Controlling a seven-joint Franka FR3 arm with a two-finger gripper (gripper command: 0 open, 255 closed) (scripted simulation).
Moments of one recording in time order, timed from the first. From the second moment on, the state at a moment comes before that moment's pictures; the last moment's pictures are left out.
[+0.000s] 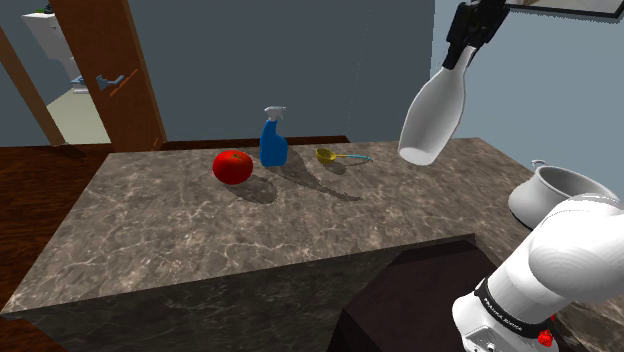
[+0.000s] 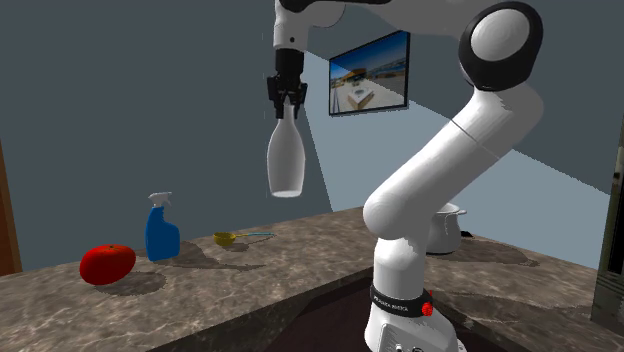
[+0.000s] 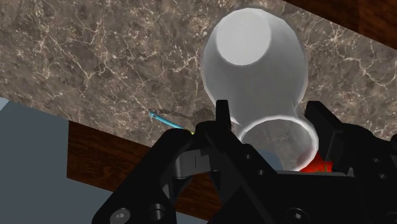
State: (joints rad) arm -0.06 -0.72 0.02 -2.05 -0.02 1.43 0.04
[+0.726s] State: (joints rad) arm -0.07 -0.68 0.01 -1.86 -0.03 1.30 0.01
